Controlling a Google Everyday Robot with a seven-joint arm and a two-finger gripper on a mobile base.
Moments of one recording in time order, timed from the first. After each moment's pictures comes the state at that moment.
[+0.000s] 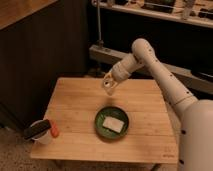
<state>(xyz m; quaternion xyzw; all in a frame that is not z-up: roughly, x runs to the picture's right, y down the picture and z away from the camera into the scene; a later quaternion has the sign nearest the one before) 0.009 -0.015 0.746 -0.23 -0.49 -0.18 0.82</state>
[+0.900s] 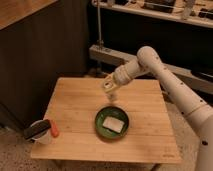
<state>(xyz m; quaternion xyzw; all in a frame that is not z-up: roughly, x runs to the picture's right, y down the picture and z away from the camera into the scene) 0.007 -0.017 0.739 -0.26 -0.46 0.00 0.85</state>
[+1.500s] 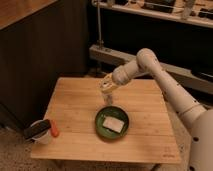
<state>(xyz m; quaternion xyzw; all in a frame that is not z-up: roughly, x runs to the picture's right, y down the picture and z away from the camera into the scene) -0.005 -0.021 0.751 -0.28 -0.49 0.04 0.83</state>
